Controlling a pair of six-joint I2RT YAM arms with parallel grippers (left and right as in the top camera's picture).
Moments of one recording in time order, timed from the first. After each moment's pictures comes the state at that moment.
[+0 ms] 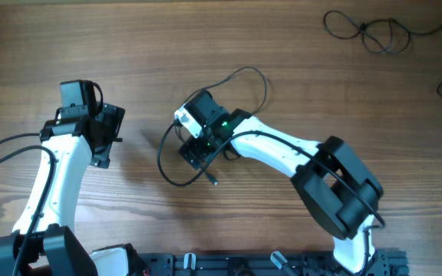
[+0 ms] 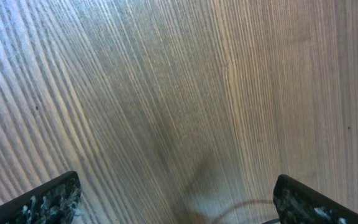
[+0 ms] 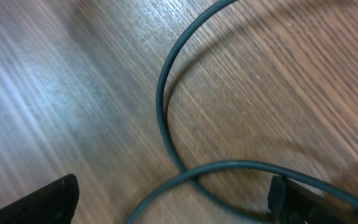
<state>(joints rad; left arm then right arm) 0.15 1.45 0.95 -0.73 -0.05 -1.13 0.80 2.04 1.33 -0.43 -0.17 -0.09</state>
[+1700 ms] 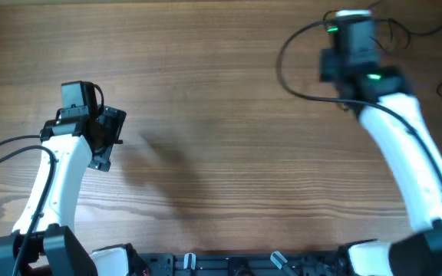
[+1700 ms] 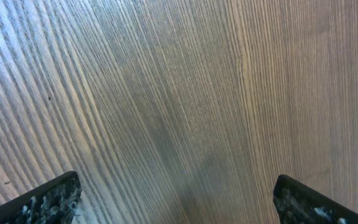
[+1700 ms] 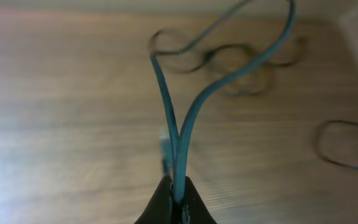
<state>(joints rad) 0.15 1.45 0.95 -0.76 -0.04 -1.13 0.17 1.54 1.39 -0.67 0.40 0.10</state>
